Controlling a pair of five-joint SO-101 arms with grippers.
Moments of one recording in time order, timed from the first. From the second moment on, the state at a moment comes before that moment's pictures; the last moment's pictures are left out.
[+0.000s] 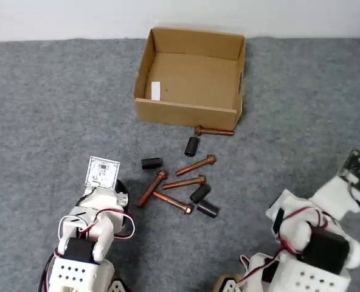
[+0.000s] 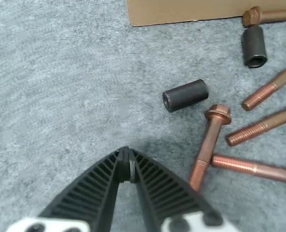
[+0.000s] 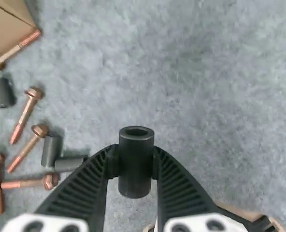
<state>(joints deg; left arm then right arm) 5.3 -86.6 97.3 45.7 4.3 16.8 -69.7 40.6 100.2 -20.4</state>
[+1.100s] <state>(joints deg) 19.2 -24.6 42.2 71.3 -2.9 16.9 -100.4 62.5 89.6 -23.5</state>
